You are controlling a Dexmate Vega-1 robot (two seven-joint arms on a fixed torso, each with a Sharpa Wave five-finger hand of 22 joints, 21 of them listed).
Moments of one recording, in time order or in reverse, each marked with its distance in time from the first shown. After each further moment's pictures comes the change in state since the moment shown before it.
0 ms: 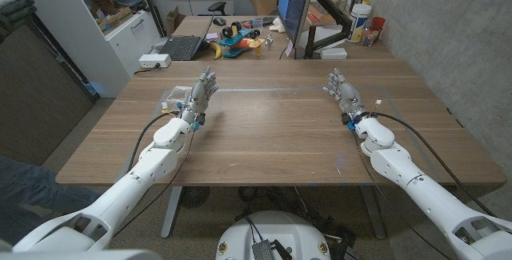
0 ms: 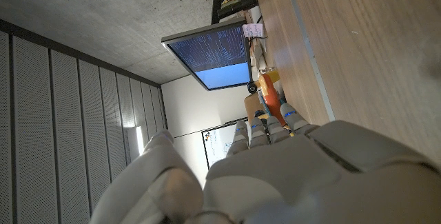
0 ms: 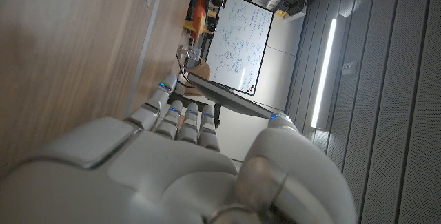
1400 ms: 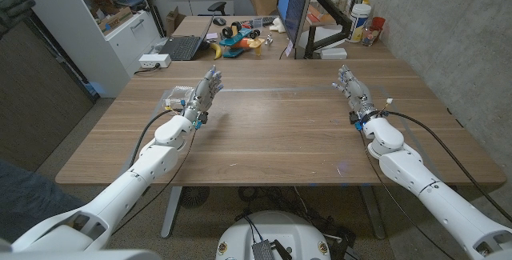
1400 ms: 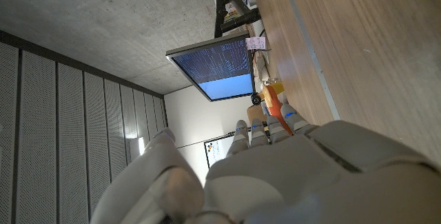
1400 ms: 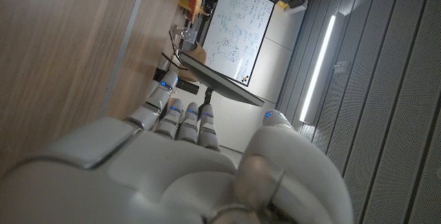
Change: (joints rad) left arm -0.017 0.011 0.019 -0.021 0.010 0.029 -0.024; left_hand 0.013 0.013 0.004 -0.004 0.000 0.009 0.009 0.000 0.000 0.004 0.004 0.000 0.000 0.004 0.004 0.000 0.000 -0.003 0.004 -0.016 0.000; right arm -0.080 -0.063 0.050 -0.132 -0.047 0.000 -0.097; right_hand 0.022 0.022 0.017 -0.015 0.004 0.005 -0.005 0.000 -0.012 0.009 -0.009 0.000 0.000 0.009 -0.009 0.000 -0.021 0.025 -0.003 -0.016 0.000
